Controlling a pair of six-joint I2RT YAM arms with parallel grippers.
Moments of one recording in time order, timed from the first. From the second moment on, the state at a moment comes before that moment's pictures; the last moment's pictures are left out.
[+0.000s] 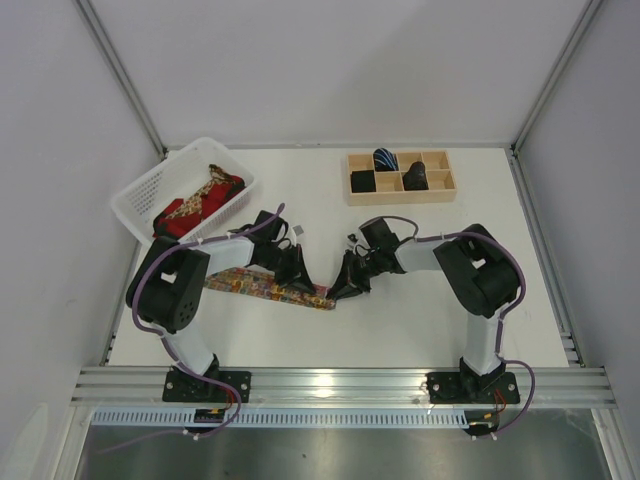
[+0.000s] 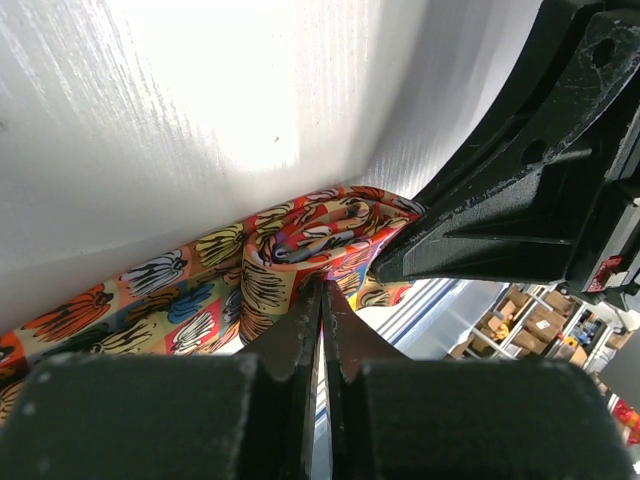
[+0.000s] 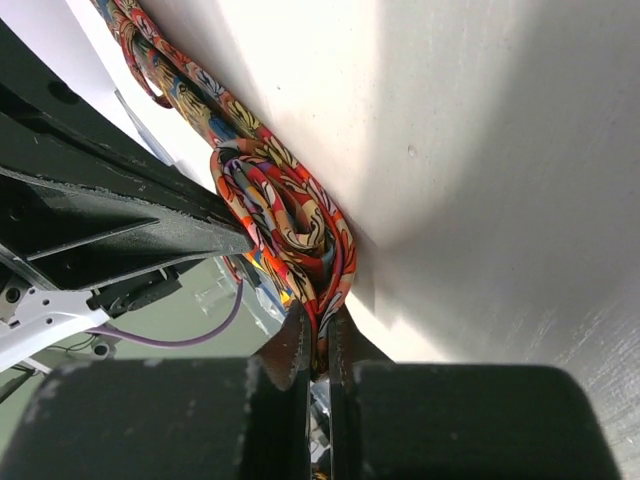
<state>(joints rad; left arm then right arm) -0.42 1.74 0.89 -0.33 0.67 -0.56 0.59 1.93 0.95 -0.04 -0.81 0.86</state>
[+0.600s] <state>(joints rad) -0.61 1.82 1.04 -0.35 0.65 -0.57 0.51 1.76 0.96 -0.31 -0.82 0.77</state>
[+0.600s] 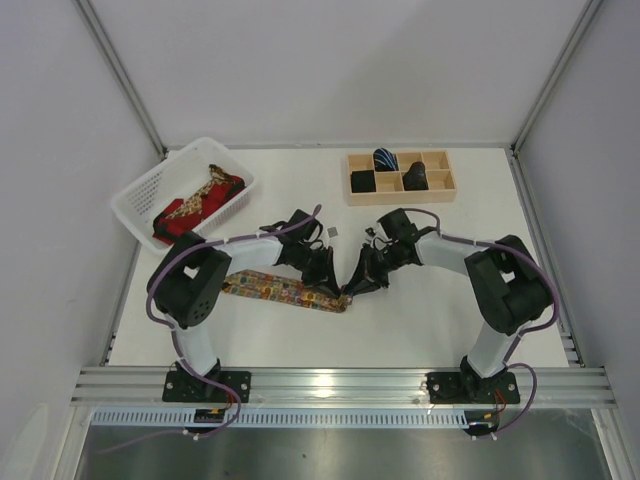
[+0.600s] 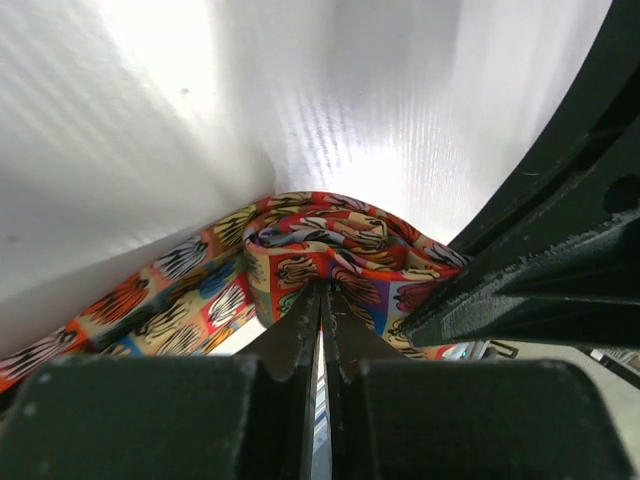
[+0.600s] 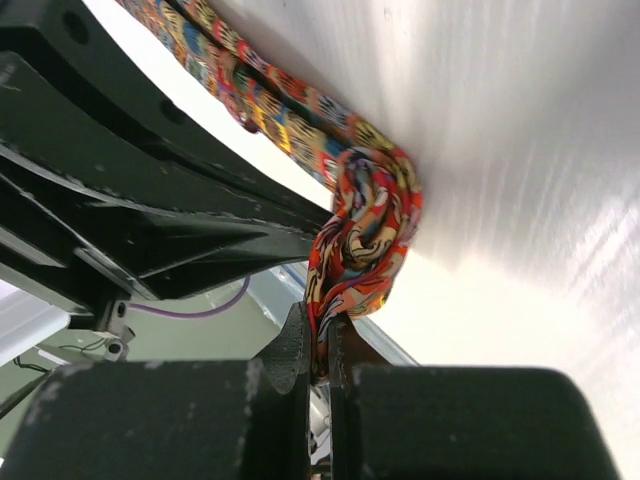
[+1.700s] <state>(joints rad) -0.62 1.79 0.96 -0.43 0.53 -0.54 0.66 1.91 1.14 -0.37 -0.75 0.92</state>
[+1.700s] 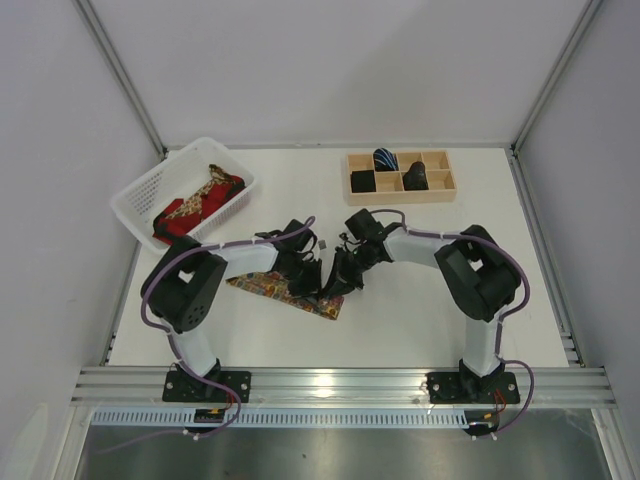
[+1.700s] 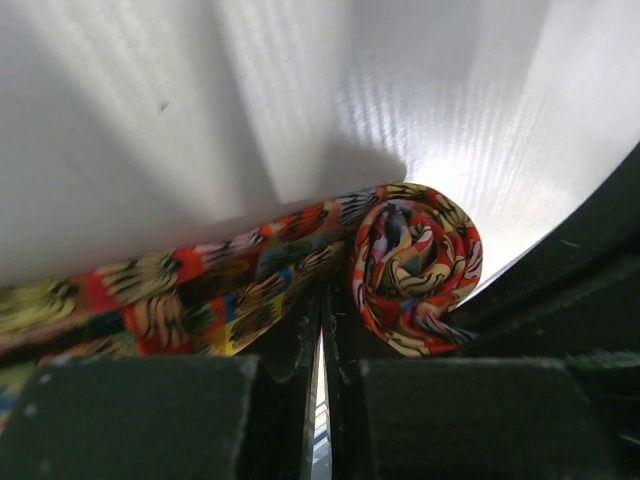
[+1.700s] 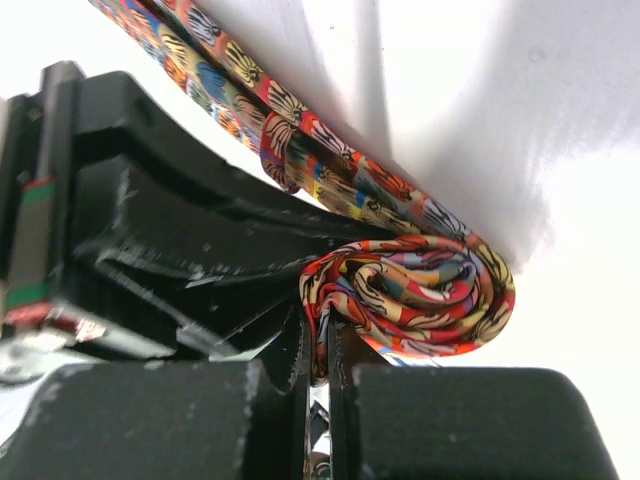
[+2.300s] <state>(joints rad) -0.55 1.54 0.92 -0.51 0.31 -0.51 0.71 2.01 1.26 -0.46 -0.64 0.91</state>
